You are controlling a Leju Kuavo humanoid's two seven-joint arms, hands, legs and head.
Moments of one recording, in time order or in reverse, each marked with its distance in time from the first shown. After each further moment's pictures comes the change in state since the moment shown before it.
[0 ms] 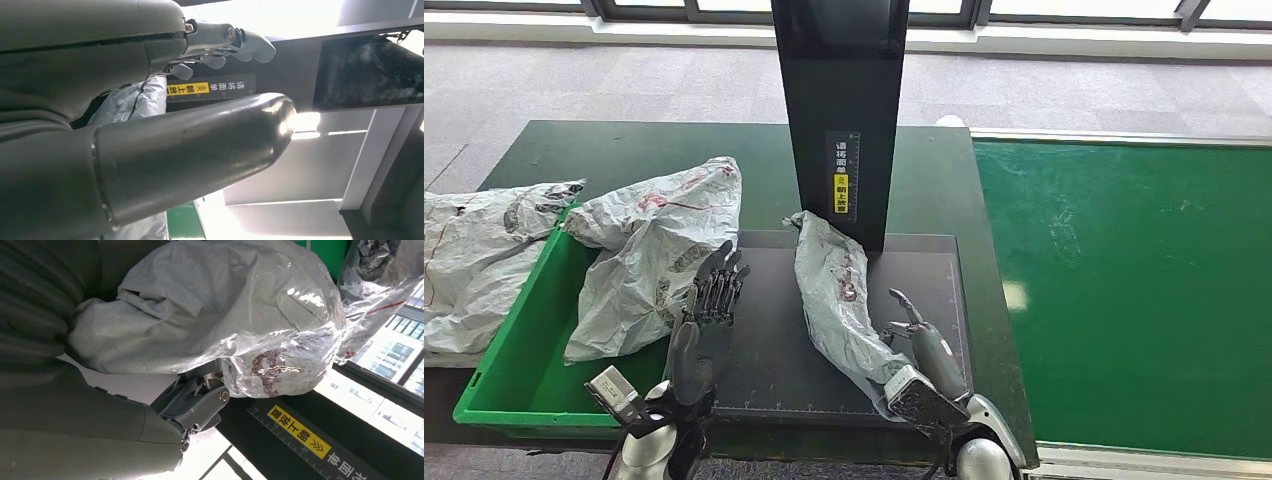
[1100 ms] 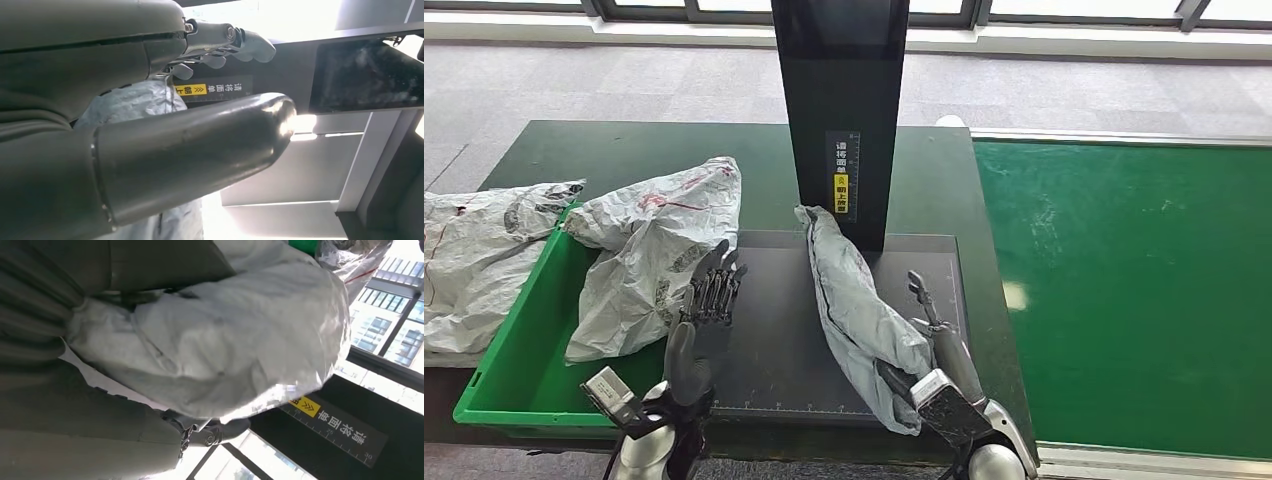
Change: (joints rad) left arm 0.005 0.000 0.000 -0.009 0.014 0.000 0.000; right arm 0.039 0.017 -0.055 -0.055 -0.050 -0.010 -0.051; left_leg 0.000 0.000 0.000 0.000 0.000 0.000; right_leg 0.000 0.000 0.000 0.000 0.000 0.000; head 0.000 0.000
